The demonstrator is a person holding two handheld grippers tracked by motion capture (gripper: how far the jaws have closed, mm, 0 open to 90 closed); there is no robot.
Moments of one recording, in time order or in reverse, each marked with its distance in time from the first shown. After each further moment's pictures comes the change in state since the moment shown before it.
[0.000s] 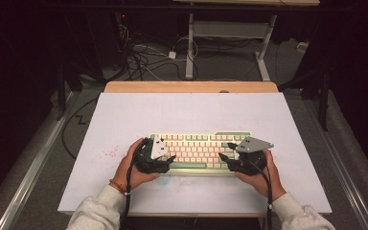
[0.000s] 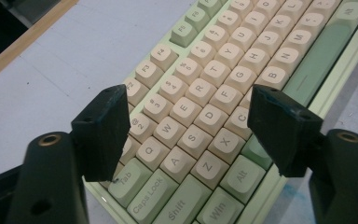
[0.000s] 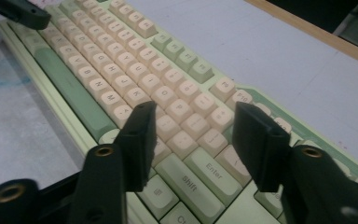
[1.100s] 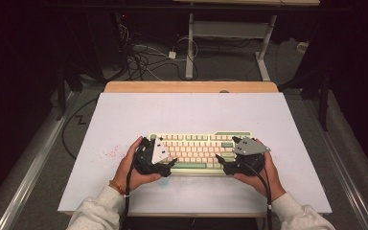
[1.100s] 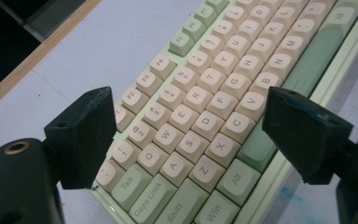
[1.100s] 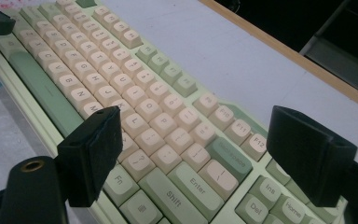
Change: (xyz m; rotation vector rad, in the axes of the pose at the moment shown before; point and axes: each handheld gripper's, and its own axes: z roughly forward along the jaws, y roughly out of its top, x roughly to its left) left arm -0.007 0.001 -0.006 -0.034 0.019 0.034; right arm 0.010 0.005 -0.001 -0.036 -0.085 -0.071
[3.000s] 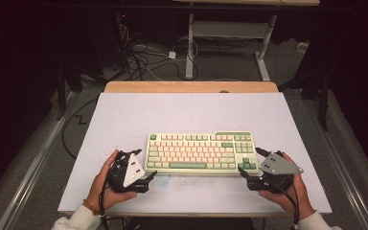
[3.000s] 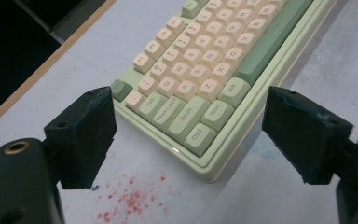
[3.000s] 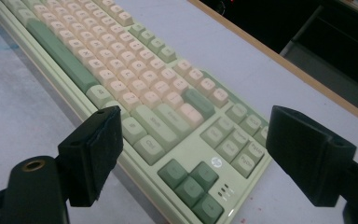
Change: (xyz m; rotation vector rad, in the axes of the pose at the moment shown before) left arm -0.004 -0.054 -0.056 -0.033 0.070 0.011; right arm -0.006 -0.034 -0.067 -0.016 -0.060 -0.026
